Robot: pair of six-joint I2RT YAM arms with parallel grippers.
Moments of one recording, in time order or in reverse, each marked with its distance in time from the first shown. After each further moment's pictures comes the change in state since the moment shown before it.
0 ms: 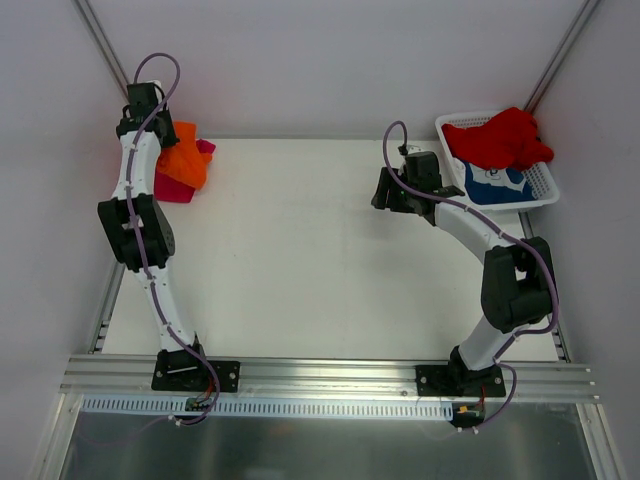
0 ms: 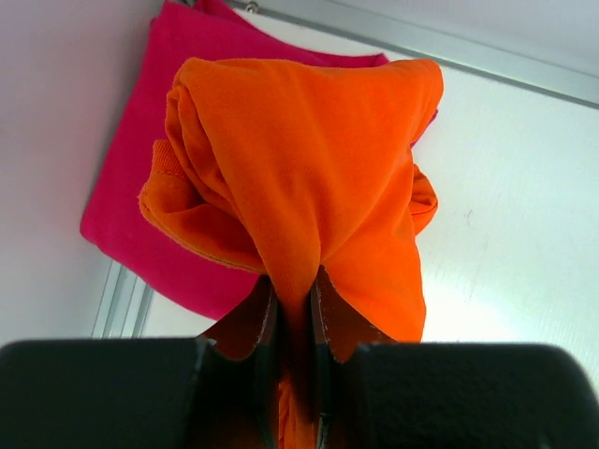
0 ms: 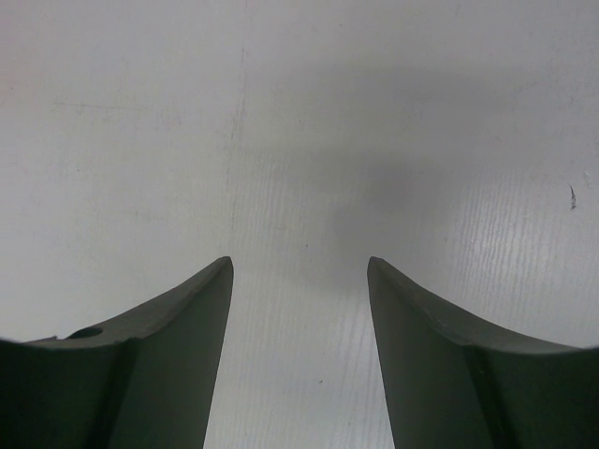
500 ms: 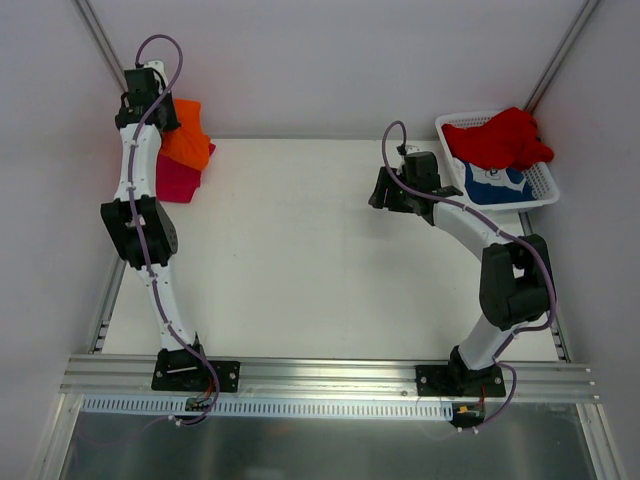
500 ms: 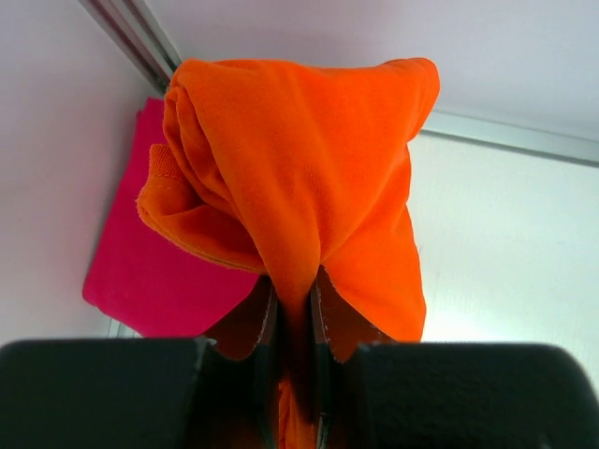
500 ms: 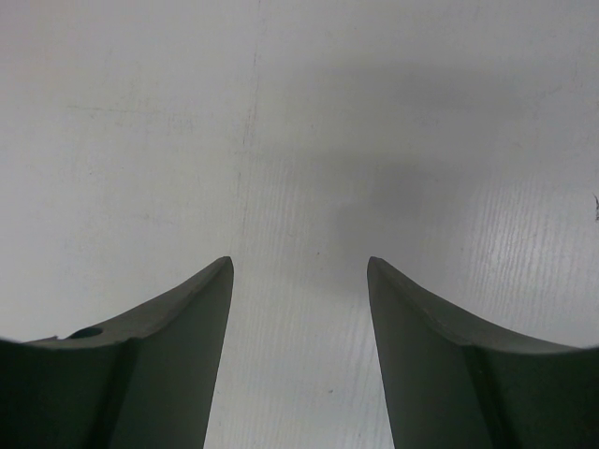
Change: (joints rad) left arm -0.015 0.032 0.153 -0.006 0.066 0.039; right arm 0.000 0.017 0.000 0.031 -0.027 0.018
